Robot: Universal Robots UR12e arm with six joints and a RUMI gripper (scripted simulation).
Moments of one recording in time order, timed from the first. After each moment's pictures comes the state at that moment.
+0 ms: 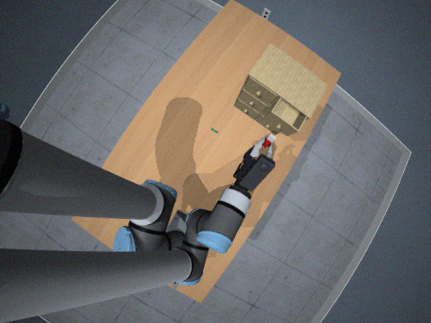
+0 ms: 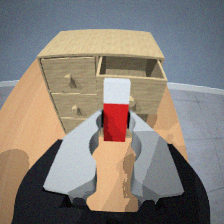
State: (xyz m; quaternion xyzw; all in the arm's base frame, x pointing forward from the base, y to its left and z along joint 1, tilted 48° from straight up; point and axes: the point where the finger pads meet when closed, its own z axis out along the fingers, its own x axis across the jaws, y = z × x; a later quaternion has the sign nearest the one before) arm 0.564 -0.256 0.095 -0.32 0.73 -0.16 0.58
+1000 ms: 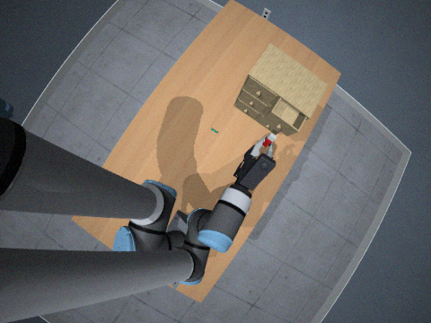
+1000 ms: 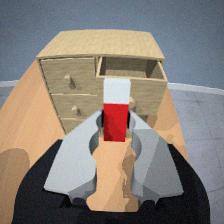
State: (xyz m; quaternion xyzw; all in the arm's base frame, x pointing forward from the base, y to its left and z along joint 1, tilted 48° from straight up) arm 0.567 -0.257 0.095 -0.32 0.73 -0.16 0.58
